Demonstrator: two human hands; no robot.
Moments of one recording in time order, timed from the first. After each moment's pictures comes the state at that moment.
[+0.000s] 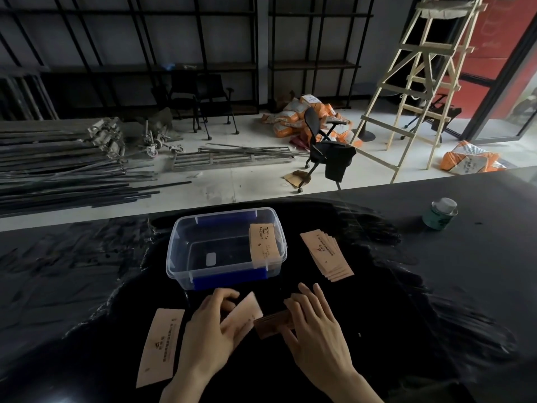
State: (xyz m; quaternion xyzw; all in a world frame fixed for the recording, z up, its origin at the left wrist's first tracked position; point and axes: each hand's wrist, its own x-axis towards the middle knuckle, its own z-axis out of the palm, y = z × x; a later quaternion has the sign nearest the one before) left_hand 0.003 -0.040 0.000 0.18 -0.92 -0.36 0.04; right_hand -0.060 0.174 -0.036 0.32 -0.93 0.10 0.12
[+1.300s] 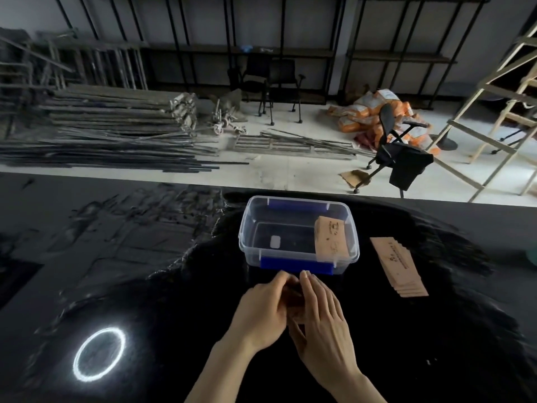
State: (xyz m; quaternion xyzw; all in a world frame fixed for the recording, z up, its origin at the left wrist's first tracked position) left_hand 0.015 -0.058 0.017 0.13 -0.91 -0.39 0.03; right_hand -0.039 0.091 -0.046 0.38 -0.90 0.21 0.08
